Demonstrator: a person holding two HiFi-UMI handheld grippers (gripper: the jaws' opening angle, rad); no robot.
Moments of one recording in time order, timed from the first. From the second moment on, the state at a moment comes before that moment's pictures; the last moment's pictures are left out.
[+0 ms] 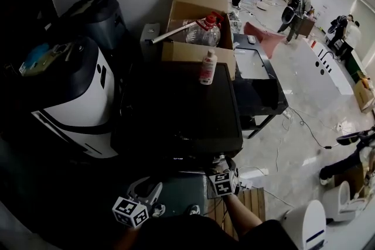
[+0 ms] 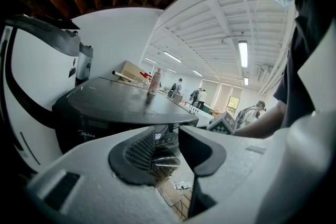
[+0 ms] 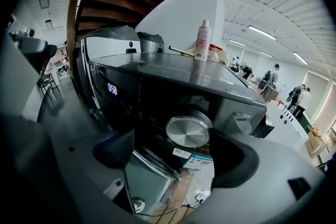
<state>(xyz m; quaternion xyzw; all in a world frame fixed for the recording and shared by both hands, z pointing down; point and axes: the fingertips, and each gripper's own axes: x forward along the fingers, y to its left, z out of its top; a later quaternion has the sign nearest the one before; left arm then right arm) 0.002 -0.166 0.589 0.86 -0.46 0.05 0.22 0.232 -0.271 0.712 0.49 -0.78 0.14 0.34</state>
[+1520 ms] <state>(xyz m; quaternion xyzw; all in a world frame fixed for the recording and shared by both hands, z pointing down) 0.003 -0.166 0.592 0.86 -0.46 0.06 0.22 0.245 -0.271 0.722 0.51 -0.77 0.22 0.29</state>
